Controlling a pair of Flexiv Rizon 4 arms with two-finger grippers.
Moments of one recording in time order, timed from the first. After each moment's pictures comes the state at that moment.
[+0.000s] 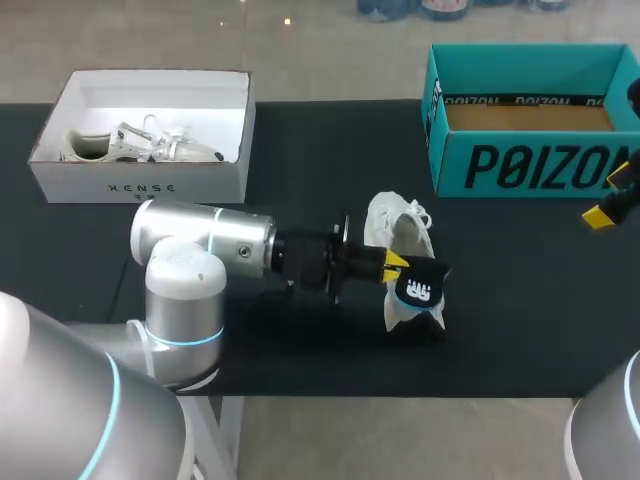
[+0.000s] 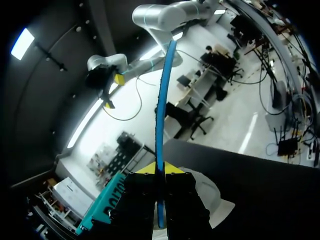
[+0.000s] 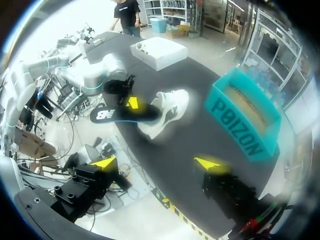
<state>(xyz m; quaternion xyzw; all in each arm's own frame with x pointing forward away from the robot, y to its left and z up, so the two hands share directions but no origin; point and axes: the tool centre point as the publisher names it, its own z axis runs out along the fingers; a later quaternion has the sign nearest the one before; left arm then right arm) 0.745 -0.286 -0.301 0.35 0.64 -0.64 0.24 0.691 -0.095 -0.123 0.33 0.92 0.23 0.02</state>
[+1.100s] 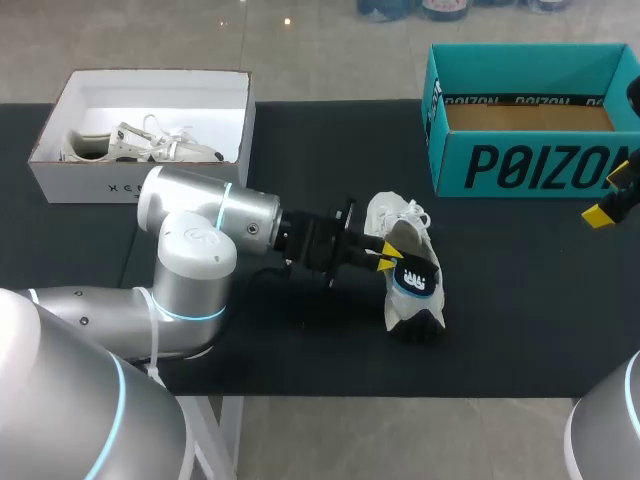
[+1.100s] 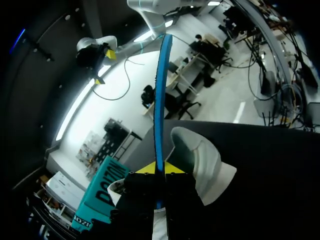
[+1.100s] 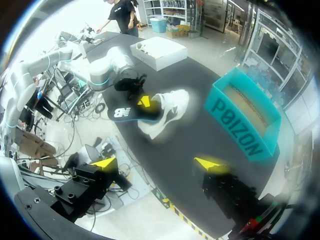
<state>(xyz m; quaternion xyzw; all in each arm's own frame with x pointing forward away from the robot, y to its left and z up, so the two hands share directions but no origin) 0.791 -0.281 -0.337 0.38 0.69 -0.57 0.22 0.691 -0.094 -0.122 0.33 0.92 0.23 0.02</state>
